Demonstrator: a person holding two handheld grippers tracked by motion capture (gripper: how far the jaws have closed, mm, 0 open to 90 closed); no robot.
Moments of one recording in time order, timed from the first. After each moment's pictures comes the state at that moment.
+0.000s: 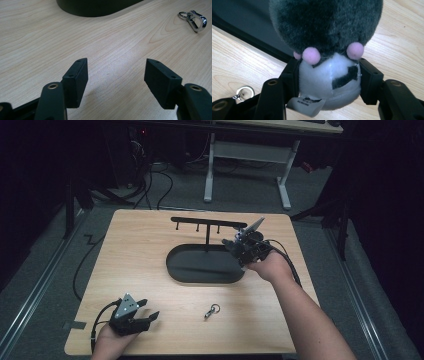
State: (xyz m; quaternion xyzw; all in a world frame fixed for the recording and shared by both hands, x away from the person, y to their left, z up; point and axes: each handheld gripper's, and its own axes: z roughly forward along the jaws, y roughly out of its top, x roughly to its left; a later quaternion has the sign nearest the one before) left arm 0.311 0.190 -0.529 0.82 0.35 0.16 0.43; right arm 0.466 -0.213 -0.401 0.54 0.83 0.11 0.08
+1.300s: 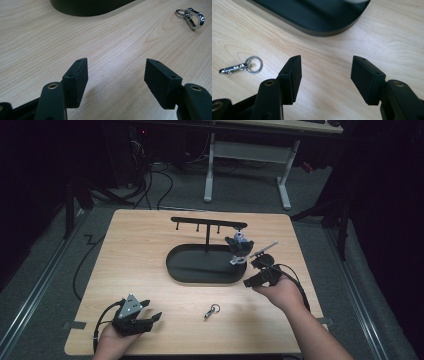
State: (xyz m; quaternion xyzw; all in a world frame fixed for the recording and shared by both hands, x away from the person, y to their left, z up) left arm 0.311 0.183 -0.530 0.82 0.34 0.15 0.42; right arm 0.396 -0.237 -0.425 0.53 0.83 0.17 0.07
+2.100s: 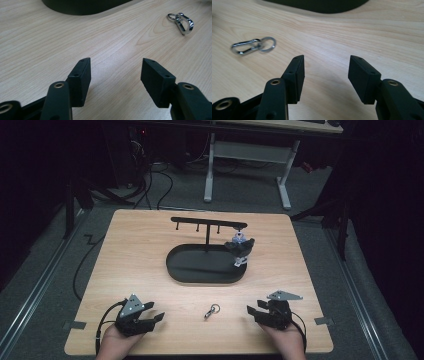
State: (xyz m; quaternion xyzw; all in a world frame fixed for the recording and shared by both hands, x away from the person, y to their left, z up) left arm 0.309 0.174 -0.530 0.82 0.35 0.12 0.44; right arm 0.290 -0.271 -0.508 0.51 0.76 0.38 0.14
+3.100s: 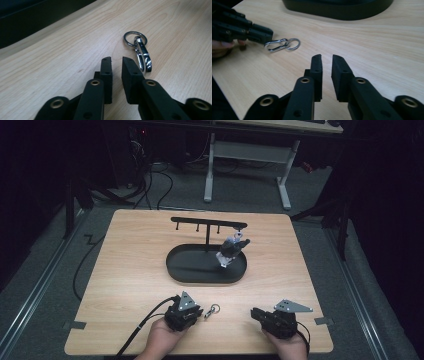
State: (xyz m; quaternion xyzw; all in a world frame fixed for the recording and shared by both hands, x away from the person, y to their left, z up) left arm 0.320 0.056 -0.526 0.85 0.32 0.10 0.40; right arm 0.270 -0.278 -0.507 0.47 0.76 0.44 0.11
